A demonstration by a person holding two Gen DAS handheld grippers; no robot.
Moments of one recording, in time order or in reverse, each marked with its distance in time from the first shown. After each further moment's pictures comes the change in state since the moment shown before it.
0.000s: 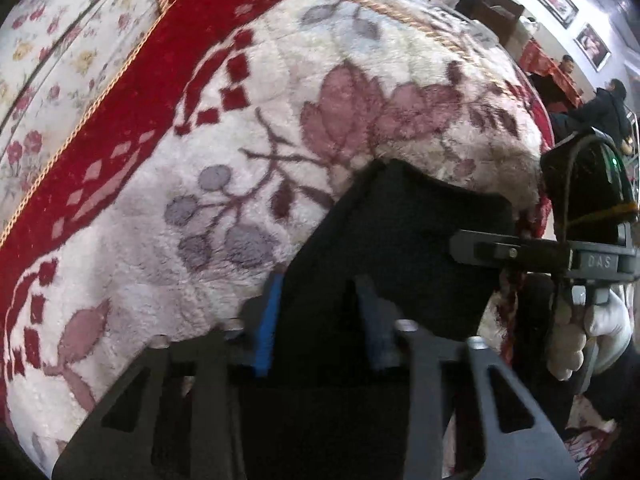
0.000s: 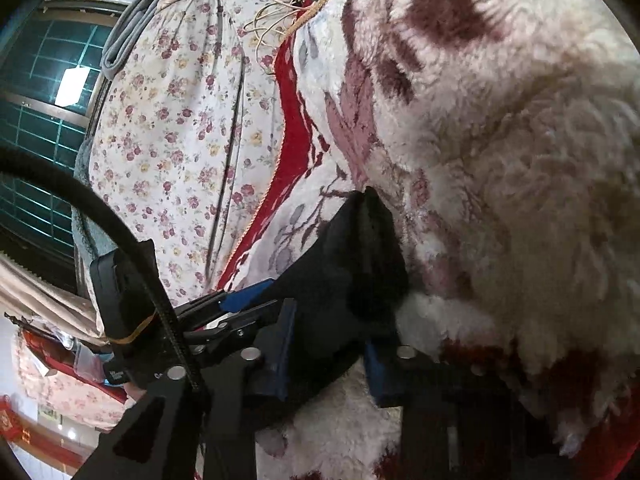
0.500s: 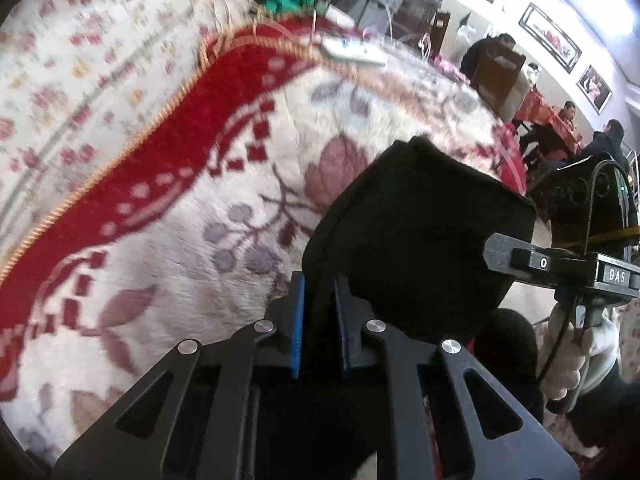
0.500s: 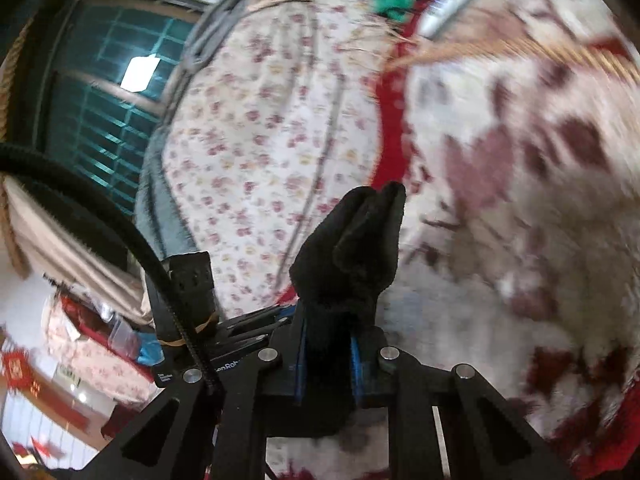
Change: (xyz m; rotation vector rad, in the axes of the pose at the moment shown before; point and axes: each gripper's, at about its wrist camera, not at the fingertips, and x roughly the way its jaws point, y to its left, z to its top) left arm -0.076 -0.008 -0.011 -0.086 -0.191 0.019; right arm -0.035 0.072 -0.003 -0.166 -0.060 0.226
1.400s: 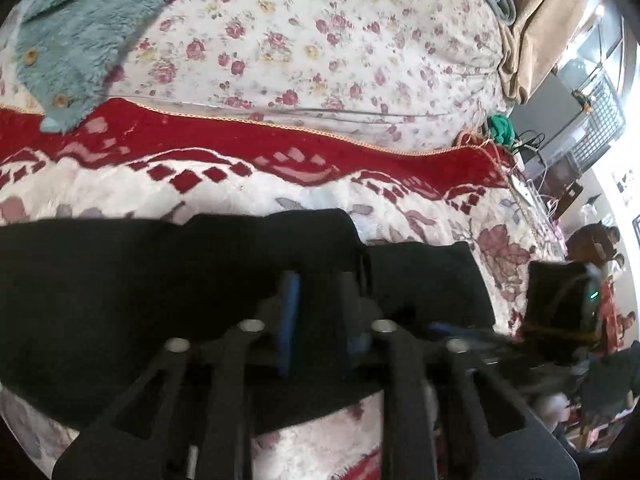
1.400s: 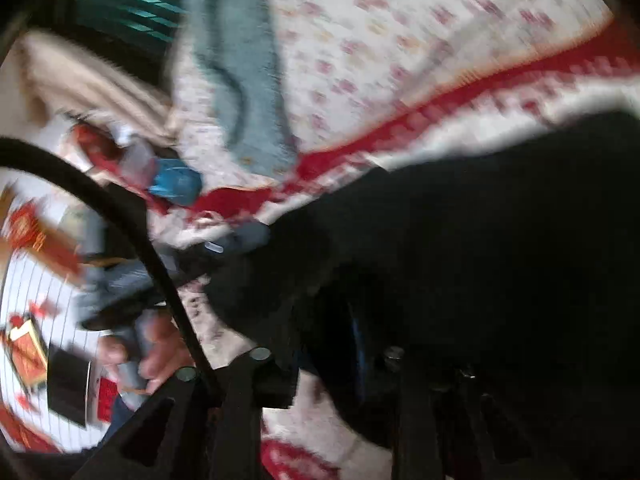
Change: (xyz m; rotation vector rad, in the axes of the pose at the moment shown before) left arm -0.220 0.141 -0.220 -0.667 -0.242 0.282; right arm 0.210 0.137 -0.135 -0.272 0.553 0.204
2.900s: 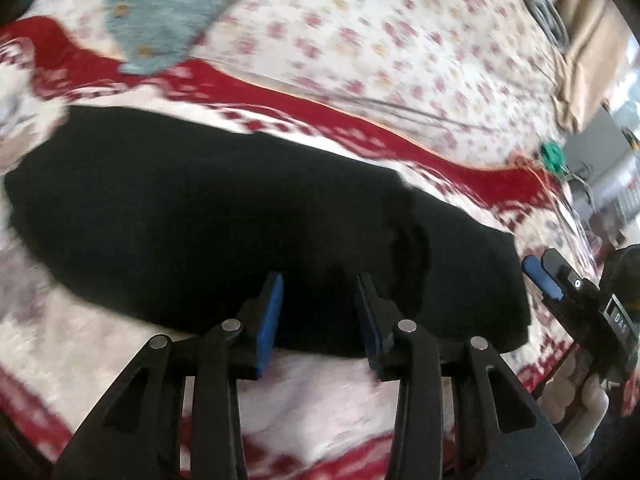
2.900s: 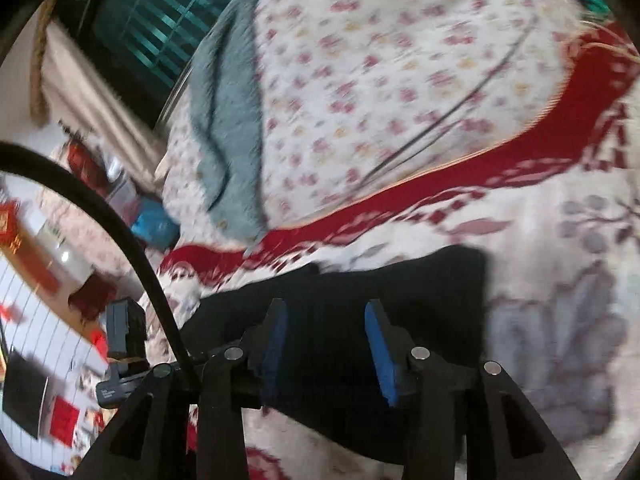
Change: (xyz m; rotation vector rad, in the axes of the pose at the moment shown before) left arm -0.013 0.001 -0.066 -0.174 -0.097 0.235; right arm -0.063 -0.007 0.007 -0.073 -0.188 -0.203
